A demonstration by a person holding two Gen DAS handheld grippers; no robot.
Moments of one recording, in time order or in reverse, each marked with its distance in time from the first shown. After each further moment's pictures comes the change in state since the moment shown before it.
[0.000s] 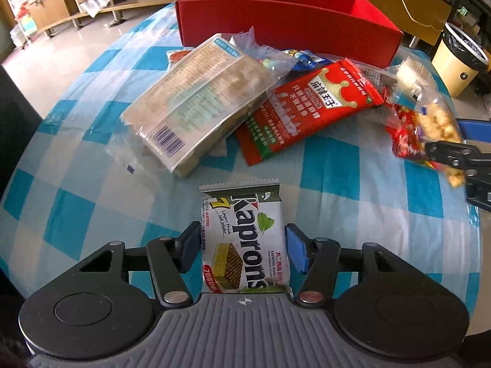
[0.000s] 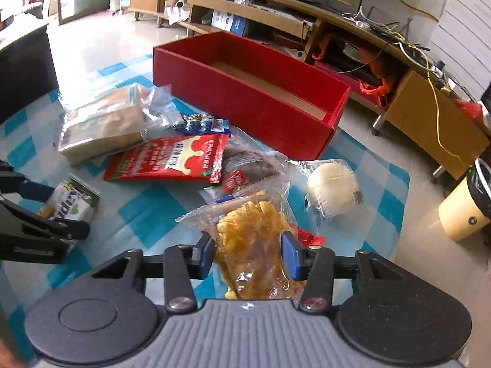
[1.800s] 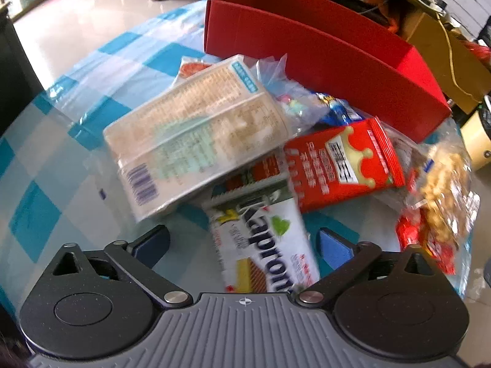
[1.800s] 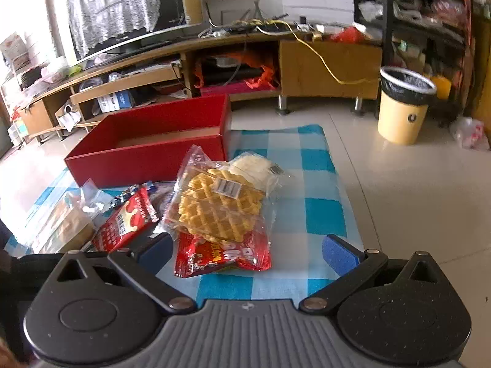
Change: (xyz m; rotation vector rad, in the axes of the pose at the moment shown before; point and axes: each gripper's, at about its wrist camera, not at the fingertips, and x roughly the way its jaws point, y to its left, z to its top) left arm 0.032 -0.003 0.049 -0.287 -0.025 0.008; right arm -0.029 -0.041 -0.033 0.615 -0.125 -0.146
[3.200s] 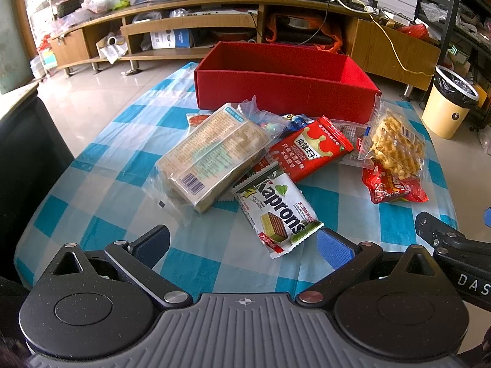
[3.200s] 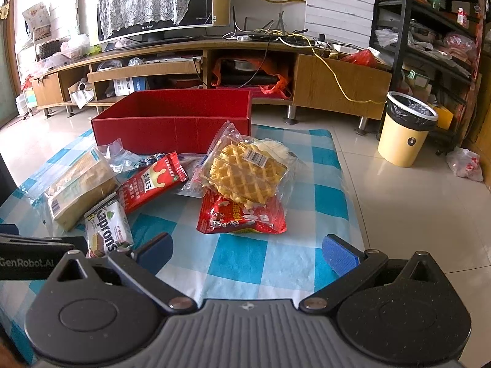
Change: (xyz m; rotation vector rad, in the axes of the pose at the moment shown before) left arm -0.088 0.018 -0.057 0.268 -0.215 -0.023; right arm -0.038 0.037 -0.049 -0.158 -0.058 -0.046
